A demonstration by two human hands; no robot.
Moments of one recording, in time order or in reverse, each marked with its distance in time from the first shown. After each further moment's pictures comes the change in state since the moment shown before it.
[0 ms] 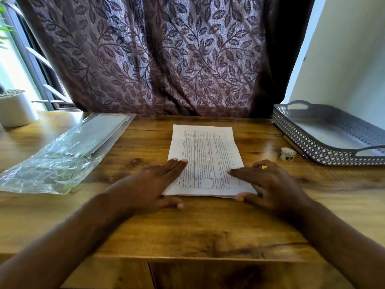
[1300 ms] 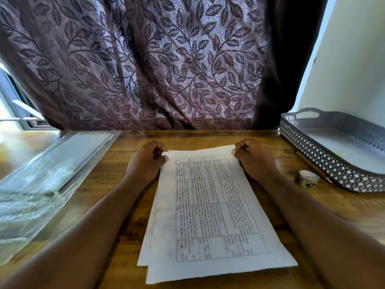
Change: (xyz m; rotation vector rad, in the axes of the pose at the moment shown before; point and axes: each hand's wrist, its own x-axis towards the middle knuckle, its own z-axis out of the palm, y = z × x) left_hand 0.156 -0.084 0.003 -0.585 0.622 -0.560; right_hand 0.142 0.100 0.076 0.444 0.244 0.768
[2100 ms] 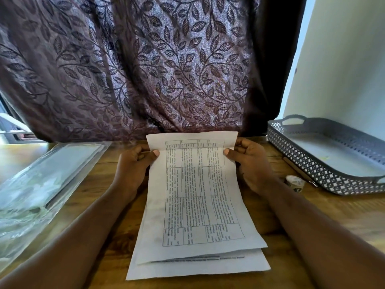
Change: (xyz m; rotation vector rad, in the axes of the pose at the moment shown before) left_hand -0.001 0.005 -0.002 -0.914 -0.036 -0.054; right_hand -0.010 -0.013 -0.020 0.883 -0.152 0.063
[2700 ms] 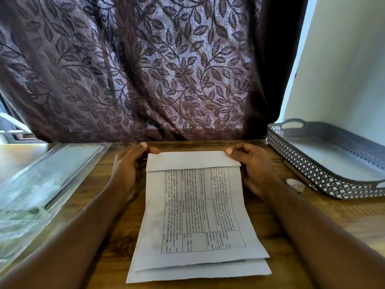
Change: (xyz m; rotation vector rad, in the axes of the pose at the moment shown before) left_hand -0.005 0.011 -0.004 -0.181 -0.021 -0.021; right_hand -0.006 -0.008 -0.003 0.117 -0.009 0.082
